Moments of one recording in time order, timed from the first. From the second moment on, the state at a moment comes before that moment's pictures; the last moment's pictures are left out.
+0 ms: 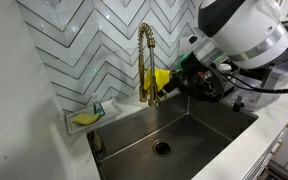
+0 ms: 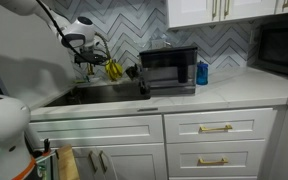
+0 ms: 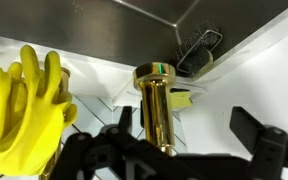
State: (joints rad) arm 0.72 -0.10 0.11 -2.19 0.91 2.52 -1.19
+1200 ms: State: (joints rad) arm 0.48 0.08 0.36 -2.04 1.09 2.52 -1.41
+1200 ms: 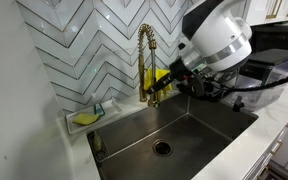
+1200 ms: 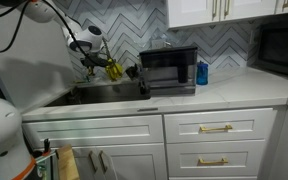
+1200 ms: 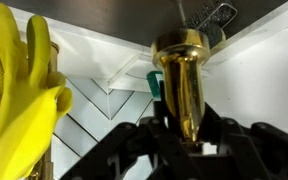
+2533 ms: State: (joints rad) arm 0.36 -0.04 0.34 -2.20 1.06 2.59 -1.32
